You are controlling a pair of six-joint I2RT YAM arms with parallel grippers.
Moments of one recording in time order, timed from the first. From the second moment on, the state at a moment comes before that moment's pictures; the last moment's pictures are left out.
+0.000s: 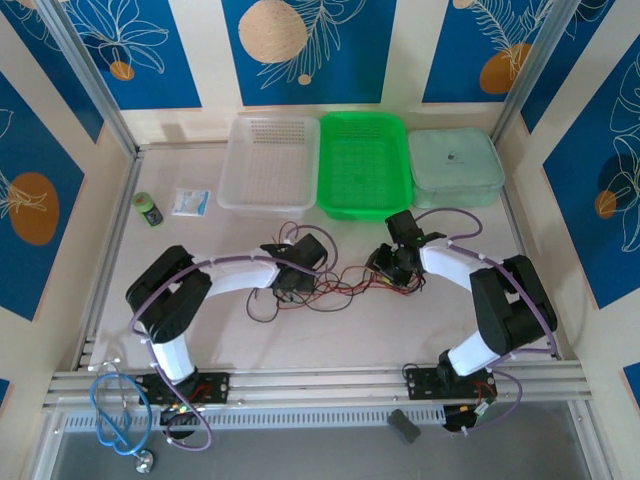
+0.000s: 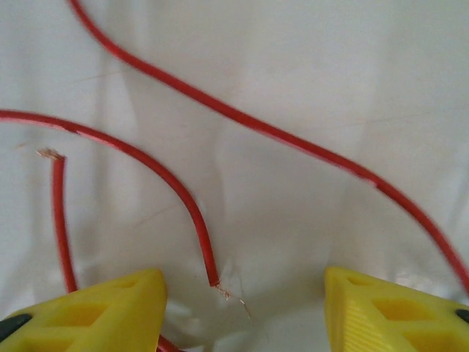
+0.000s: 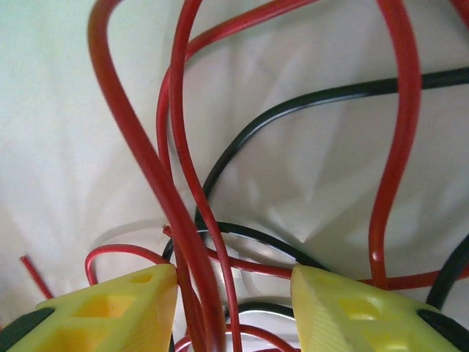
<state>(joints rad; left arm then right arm) -0.83 1.76 0.99 -0.49 -0.25 -0.68 0.35 1.53 0.78 -0.49 -0.17 0.90</state>
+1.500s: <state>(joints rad) -0.52 1.37 1.05 -0.89 -0.34 -0.52 0.63 1.44 1.28 -1.01 -0.05 0.67</state>
